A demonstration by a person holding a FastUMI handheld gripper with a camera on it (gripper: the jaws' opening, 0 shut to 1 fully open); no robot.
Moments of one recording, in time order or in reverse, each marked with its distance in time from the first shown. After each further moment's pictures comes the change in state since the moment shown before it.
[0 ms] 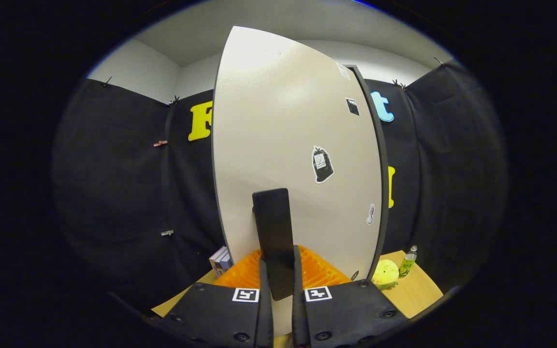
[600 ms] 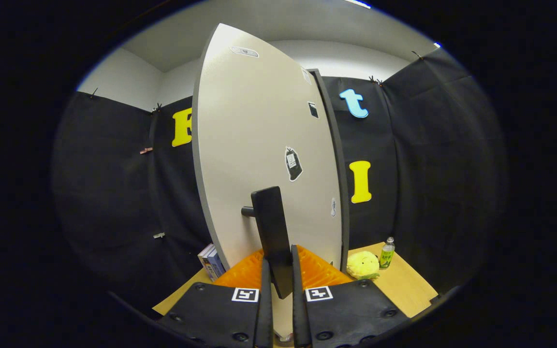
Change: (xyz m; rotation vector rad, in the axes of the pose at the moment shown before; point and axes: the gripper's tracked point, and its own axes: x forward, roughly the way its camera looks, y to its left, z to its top) arm -0.048 -0.060 0.005 0.063 -0.004 -0.106
